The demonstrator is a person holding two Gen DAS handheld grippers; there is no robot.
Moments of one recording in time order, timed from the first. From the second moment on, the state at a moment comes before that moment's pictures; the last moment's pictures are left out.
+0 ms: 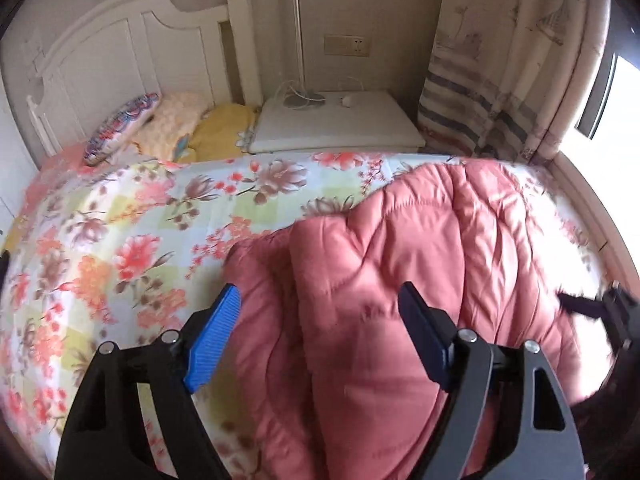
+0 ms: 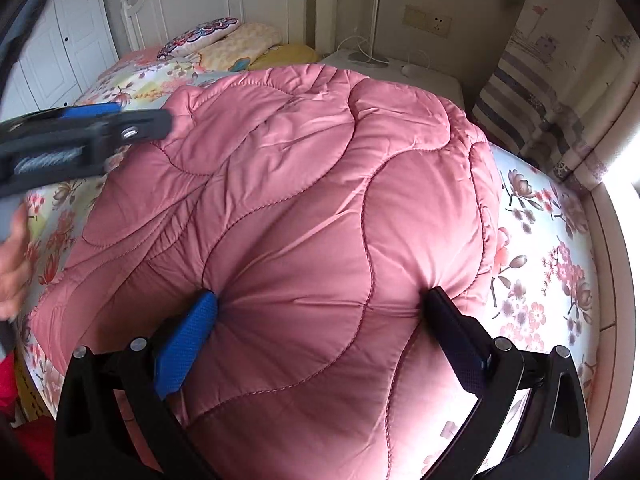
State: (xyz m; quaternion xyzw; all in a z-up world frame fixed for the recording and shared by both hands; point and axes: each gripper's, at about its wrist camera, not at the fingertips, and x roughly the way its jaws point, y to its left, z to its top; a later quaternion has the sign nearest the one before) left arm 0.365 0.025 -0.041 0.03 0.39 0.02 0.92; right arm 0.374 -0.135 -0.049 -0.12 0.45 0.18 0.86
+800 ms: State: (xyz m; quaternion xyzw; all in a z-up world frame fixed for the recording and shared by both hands) left arm 0.286 0.025 -0.063 0.00 0.36 0.04 0.93; right arm 0.331 -0.144 -0.032 -0.10 0.42 0.15 0.89
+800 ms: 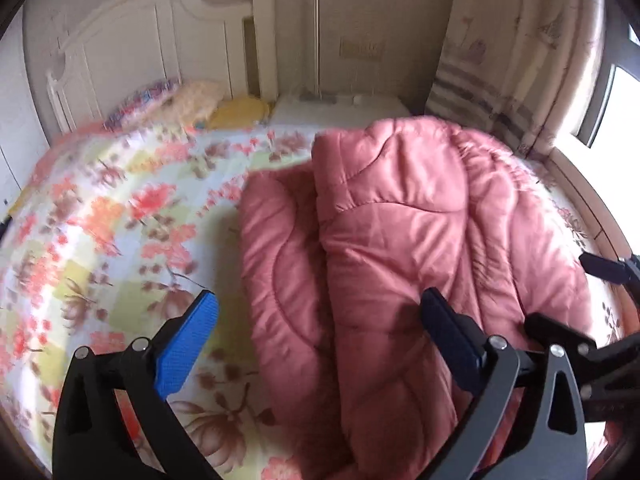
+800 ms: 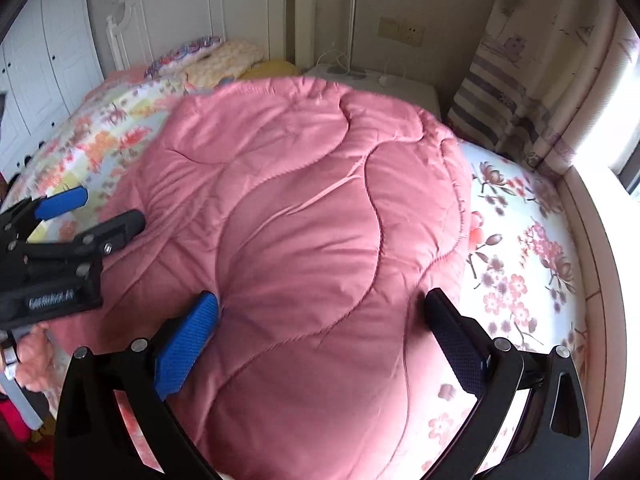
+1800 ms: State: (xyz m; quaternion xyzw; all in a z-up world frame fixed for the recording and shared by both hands) left arm 0.107 0.017 -0.068 0.03 0.32 0.03 0.95; right arm 0.145 -0.162 -0.030 -0.02 0.36 0.11 0.93
